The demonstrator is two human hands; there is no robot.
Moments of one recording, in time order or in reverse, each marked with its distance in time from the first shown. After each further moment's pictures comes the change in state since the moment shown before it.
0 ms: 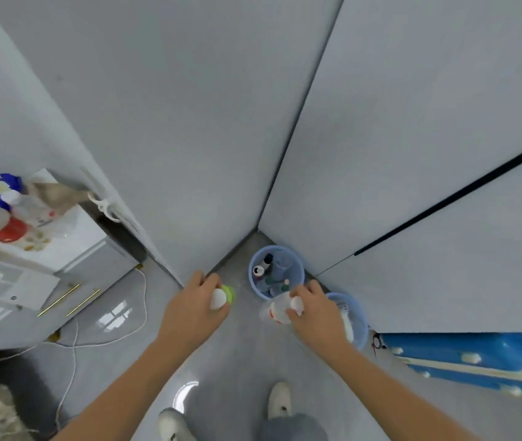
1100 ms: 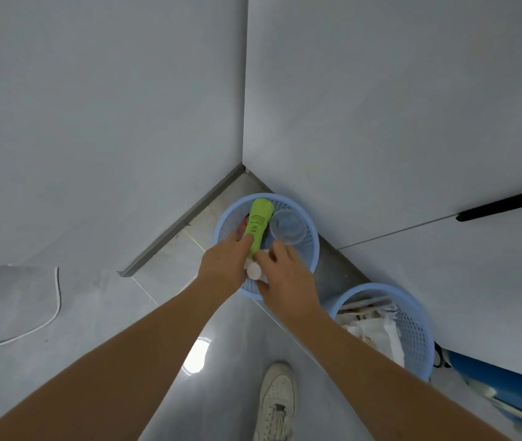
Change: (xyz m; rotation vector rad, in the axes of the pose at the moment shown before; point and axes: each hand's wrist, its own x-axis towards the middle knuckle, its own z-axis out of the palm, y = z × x) left_hand 0.292 -0.039 0.447 0.224 -0.277 0.020; right_hand 0.253 0.226 0.339 -0.054 0.071 -0.323
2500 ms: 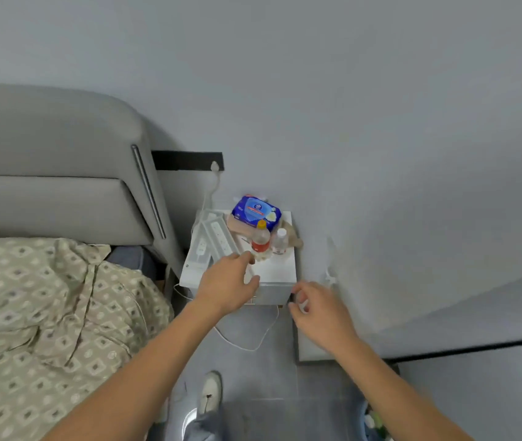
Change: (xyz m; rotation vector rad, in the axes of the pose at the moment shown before) left_hand -0.578 -0.261 -0.528 -0.363 0.591 -0.667; right_hand 0.032 -0.634 -0.419 0.101 -0.380 -0.496
